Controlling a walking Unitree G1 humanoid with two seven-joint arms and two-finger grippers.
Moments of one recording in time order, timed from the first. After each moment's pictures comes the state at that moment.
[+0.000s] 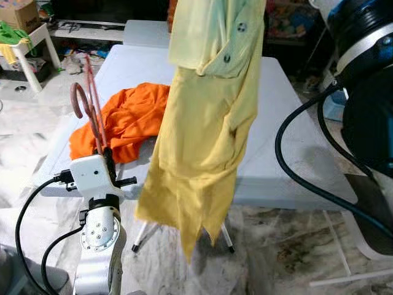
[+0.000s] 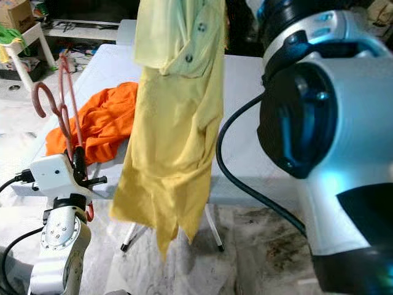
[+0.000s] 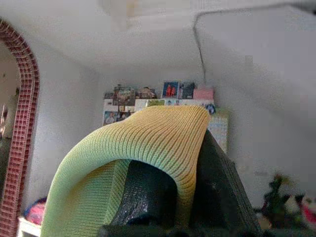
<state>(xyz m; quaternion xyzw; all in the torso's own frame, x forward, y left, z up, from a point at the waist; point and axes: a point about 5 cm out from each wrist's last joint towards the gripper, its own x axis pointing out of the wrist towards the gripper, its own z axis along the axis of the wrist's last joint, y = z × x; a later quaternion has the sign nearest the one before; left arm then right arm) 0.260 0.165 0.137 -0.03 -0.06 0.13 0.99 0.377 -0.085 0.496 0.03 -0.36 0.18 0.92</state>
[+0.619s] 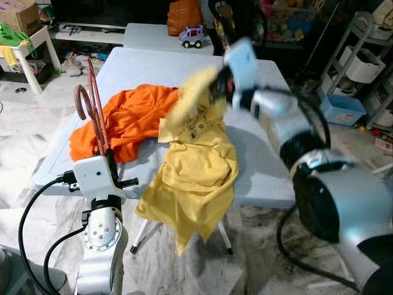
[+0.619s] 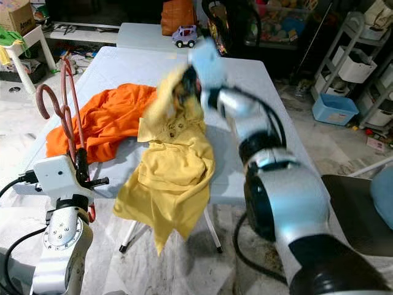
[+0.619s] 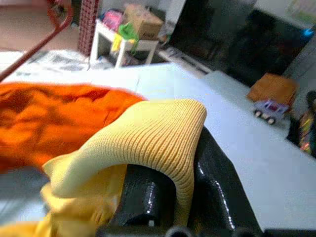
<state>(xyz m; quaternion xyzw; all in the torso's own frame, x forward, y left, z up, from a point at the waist) 0.261 0.162 0.133 -0.03 -0.06 0.13 0.99 0.412 -0.084 0.244 -0.14 -0.05 0.35 0.92</state>
